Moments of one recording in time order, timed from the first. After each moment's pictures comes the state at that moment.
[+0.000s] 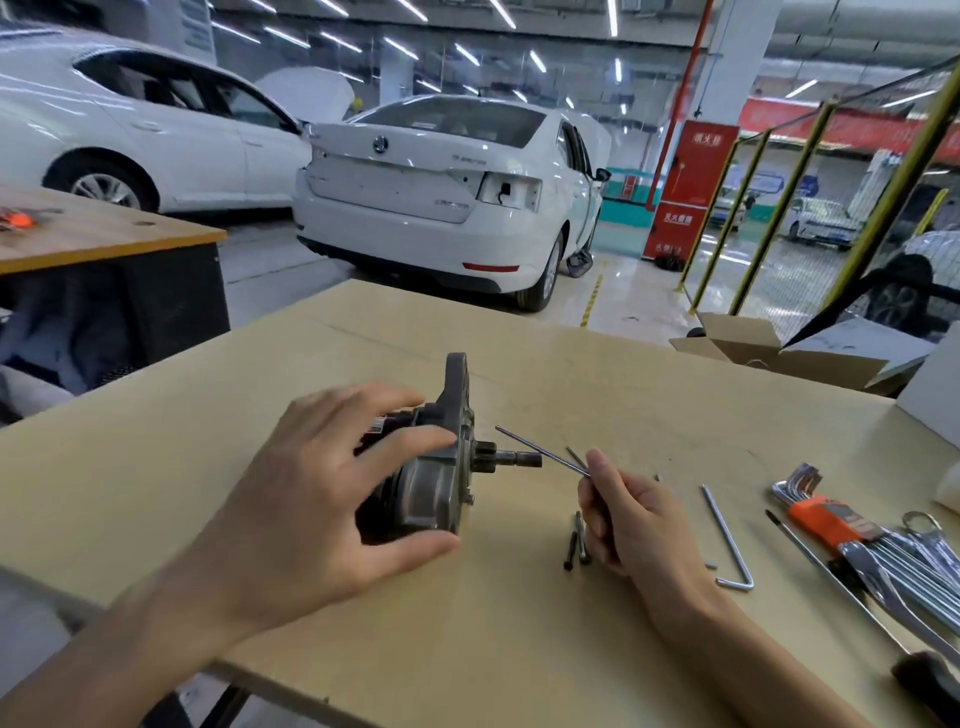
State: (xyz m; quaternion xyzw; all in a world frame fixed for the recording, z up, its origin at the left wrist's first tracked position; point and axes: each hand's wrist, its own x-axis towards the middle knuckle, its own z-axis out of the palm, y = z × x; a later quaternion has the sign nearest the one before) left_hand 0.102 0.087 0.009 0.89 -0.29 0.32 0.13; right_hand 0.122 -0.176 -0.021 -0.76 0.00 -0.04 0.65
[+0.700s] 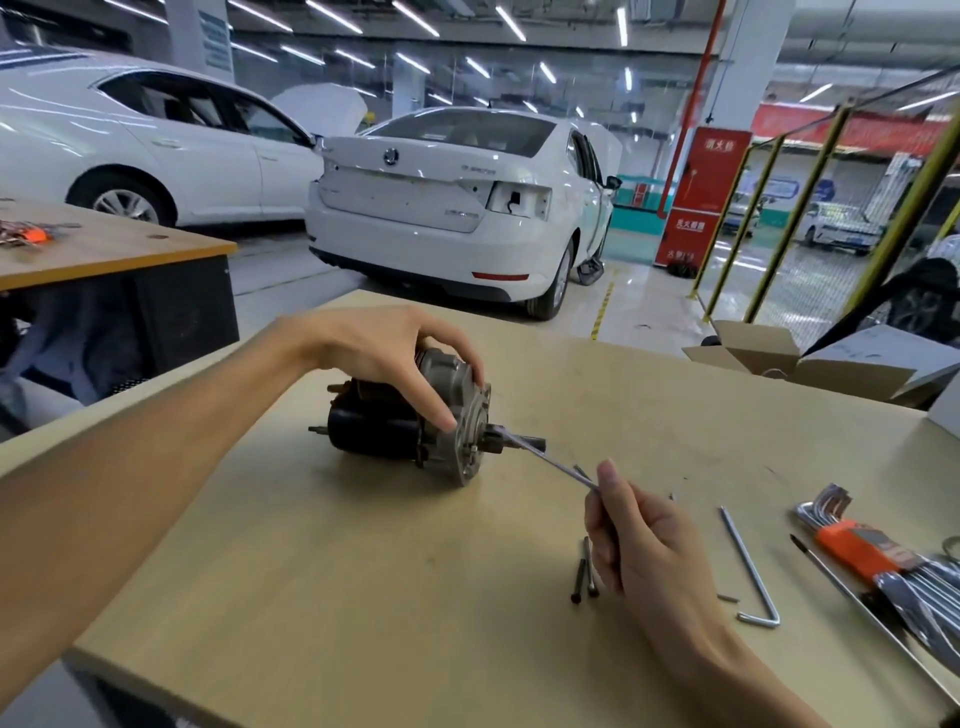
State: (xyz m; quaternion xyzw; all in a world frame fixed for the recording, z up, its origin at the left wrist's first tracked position) left_hand 0.247 0.082 0.085 0.90 -0.35 -0.10 0.25; right_hand 0.125 -0.168 -0.025 -0.73 -0.04 -0.09 0.67
